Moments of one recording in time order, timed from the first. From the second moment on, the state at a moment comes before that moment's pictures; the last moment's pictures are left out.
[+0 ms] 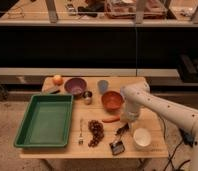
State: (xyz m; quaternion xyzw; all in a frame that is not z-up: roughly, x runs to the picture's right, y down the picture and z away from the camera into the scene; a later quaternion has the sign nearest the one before) arm 0.182 0.215 0.846 -0.41 -0.13 -0.18 0.88
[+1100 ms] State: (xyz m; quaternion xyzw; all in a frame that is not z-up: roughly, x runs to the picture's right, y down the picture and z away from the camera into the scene) arm 0.188 0.215 0.846 -0.41 -0.13 -0.18 0.89
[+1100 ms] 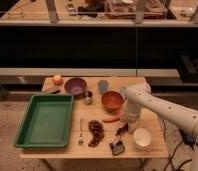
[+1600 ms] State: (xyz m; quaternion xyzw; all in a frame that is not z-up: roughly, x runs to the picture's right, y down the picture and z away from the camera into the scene) arm 0.192 0.219 0.845 -0.37 -0.13 -0.19 0.90
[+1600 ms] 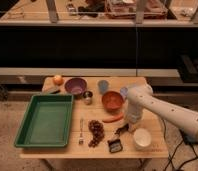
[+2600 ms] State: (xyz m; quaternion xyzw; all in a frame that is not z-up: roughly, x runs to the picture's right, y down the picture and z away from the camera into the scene) arm 0.209 0.159 0.781 -0.33 -0.09 -0.19 0.92
